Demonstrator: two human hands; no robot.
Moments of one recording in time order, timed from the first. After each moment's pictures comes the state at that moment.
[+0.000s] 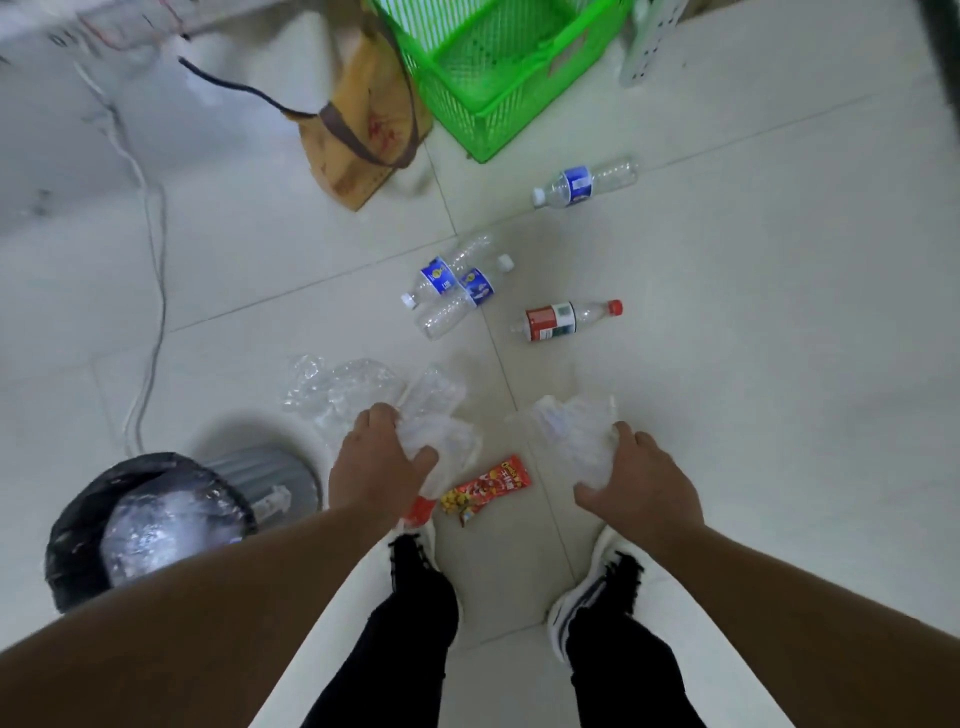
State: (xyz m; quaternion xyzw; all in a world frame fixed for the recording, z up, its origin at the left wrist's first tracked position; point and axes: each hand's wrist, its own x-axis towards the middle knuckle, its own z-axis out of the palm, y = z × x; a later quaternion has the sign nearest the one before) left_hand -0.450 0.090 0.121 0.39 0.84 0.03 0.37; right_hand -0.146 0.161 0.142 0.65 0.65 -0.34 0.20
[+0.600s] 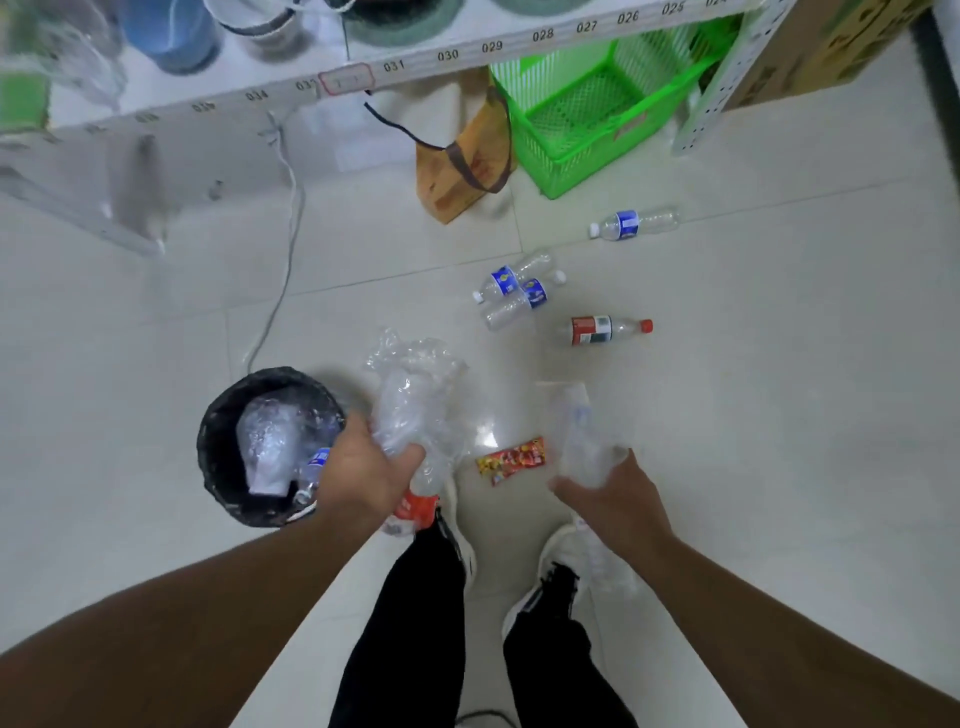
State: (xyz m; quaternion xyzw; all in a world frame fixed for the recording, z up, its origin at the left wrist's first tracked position) left_hand -0.468 -0.038 0.271 0.21 0.91 0.12 0.33; right_hand -0.182 0.068 0.279 0.68 0.53 -0.49 0.08
